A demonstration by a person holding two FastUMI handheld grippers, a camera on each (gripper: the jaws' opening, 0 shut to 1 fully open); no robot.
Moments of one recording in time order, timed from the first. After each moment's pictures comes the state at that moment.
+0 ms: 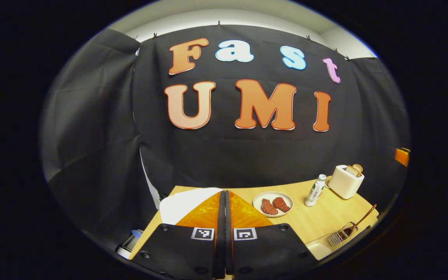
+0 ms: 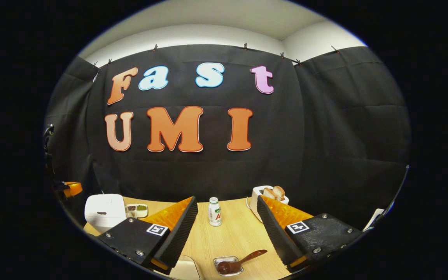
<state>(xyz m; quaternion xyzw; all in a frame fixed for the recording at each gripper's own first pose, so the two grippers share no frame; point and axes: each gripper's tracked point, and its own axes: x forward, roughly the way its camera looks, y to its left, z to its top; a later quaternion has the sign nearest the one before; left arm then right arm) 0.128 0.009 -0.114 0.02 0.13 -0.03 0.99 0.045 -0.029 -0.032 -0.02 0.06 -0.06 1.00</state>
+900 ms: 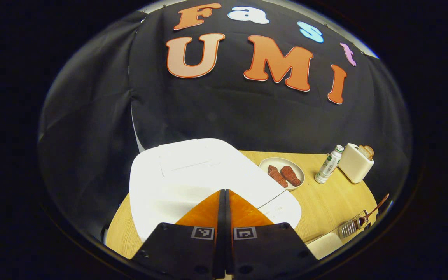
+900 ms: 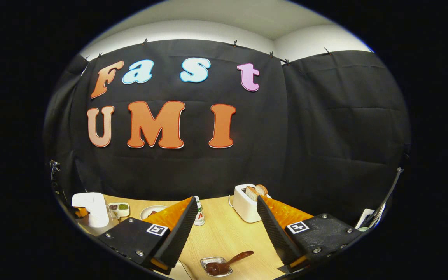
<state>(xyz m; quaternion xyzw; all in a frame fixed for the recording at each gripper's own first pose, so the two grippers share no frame) 0.156 0.025 -0.239 -0.02 0.25 -0.03 0.97 0.053 -0.052 -0.036 -0.03 0.07 -0.12 0.99</state>
